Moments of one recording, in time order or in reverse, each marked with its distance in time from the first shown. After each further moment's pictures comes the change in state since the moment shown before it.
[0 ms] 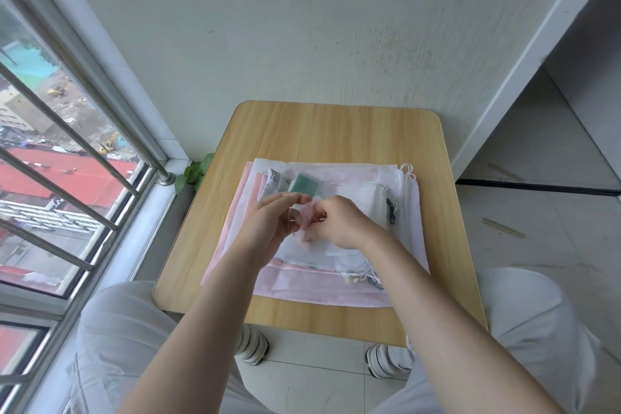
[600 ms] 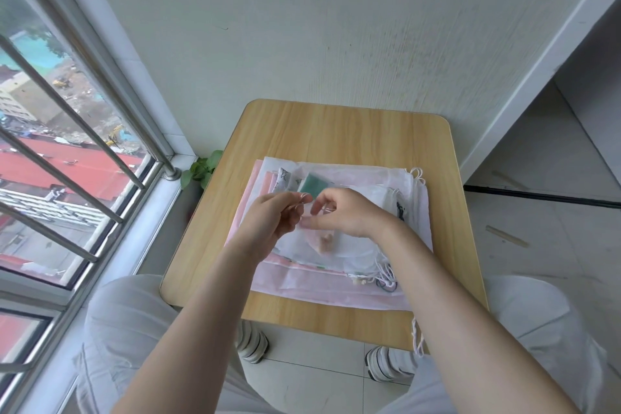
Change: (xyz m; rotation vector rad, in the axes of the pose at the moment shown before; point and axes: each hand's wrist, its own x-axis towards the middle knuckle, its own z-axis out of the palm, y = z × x) left_hand 0.005 0.007 -0.016 0.025 0.079 -0.083; right_hand -0.001 -0.020 -0.018 0.114 -0.087 0.070
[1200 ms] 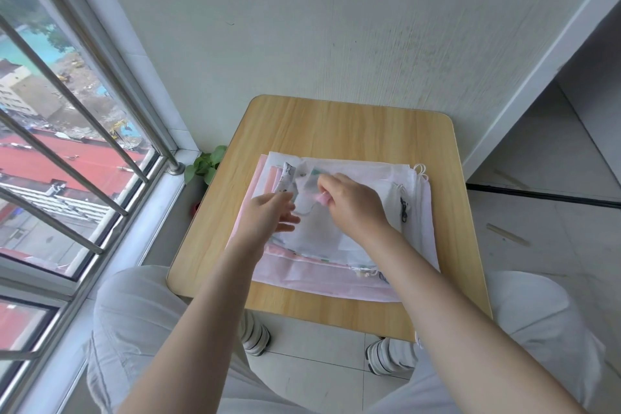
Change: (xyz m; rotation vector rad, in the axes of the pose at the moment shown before) left_hand -0.005 -0.012 -0.016 0.234 0.199 0.015; right_hand 0.013 0.015 0.022 -0.620 0.473 -0.362
